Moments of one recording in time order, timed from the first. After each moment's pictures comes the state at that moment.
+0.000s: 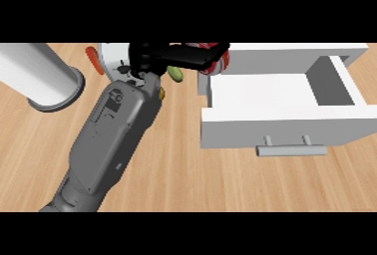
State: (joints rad) left arm -0.94 0.00 -0.09 -1.16 0.26 0.47 0.17; right arm 0.45 -0.01 -0.70 -2.28 -0.56 0.49 0.25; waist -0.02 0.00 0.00
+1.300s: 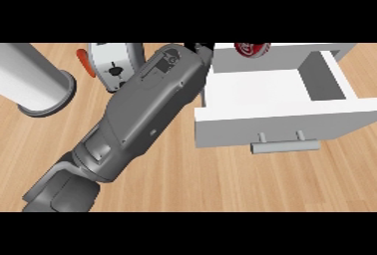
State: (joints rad) left arm -1.36 0.00 -0.31 -0.63 0.63 0.63 -0.02; right arm 0.39 -0.02 -0.68 -2.30 -0.56 0.45 0.30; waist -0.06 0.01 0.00
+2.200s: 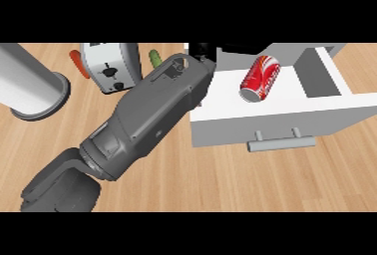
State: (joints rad) left arm -1.39 0.00 -0.53 -0.48 0.84 0.72 -0.10; right arm 0.33 -0.03 -0.64 -2.30 -0.53 0.43 0.33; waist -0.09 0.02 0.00
